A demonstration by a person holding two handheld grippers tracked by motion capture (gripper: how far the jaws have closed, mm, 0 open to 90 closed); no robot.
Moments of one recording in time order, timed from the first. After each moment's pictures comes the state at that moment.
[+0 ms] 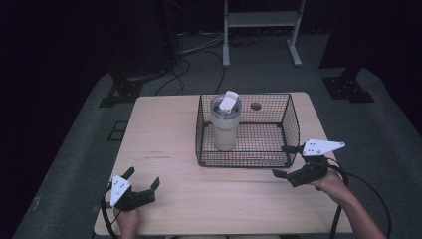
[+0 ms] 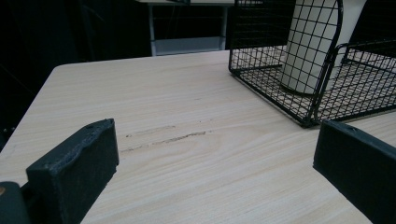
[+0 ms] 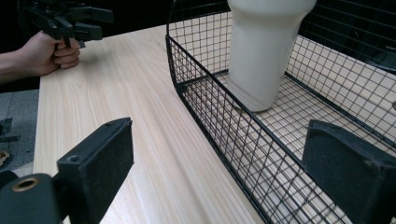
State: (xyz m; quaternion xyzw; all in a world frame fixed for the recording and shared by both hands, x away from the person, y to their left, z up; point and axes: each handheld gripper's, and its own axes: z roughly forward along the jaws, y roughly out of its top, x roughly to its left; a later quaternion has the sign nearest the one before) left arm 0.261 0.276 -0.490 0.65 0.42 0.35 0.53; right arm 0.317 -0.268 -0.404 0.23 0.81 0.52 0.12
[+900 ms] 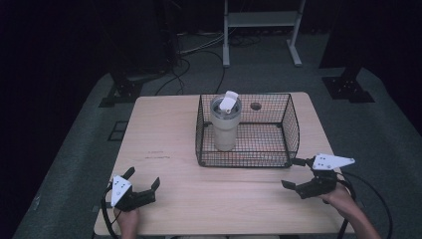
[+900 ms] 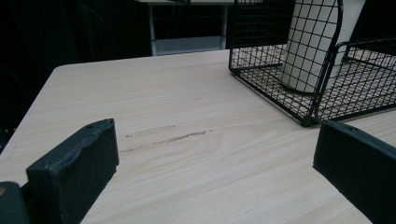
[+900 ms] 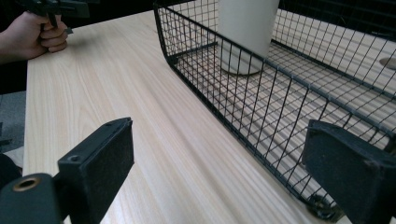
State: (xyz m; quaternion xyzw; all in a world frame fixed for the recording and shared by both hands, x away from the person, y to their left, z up) left arm 0.261 0.276 -0.490 0.65 0.42 0.35 0.52; right arm 0.297 -0.297 -0.444 0.26 0.80 0.52 0.13
